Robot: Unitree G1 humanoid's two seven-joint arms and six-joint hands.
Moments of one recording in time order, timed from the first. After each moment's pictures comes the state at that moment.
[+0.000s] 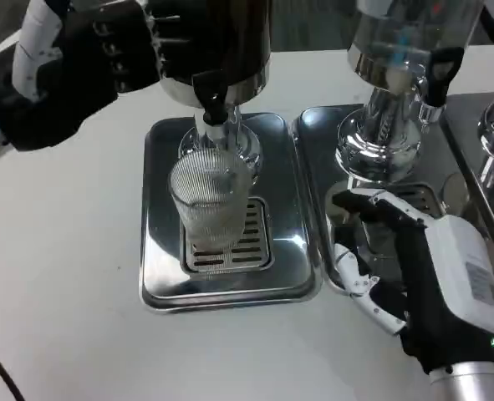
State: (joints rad) left arm -0.82 0.56 0.19 0.94 -0.43 -0.21 -1.22; right arm 0.30 -0.12 0.26 -0.28 -0.76 -0.07 -0.32
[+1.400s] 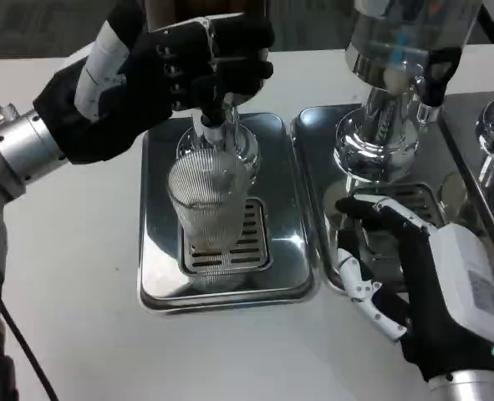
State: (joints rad) left arm -0.78 0.44 0.18 0.85 -0.38 -0.24 -1.23; right arm 0.32 -0.11 0.27 -0.28 -0.74 -0.07 -0.33
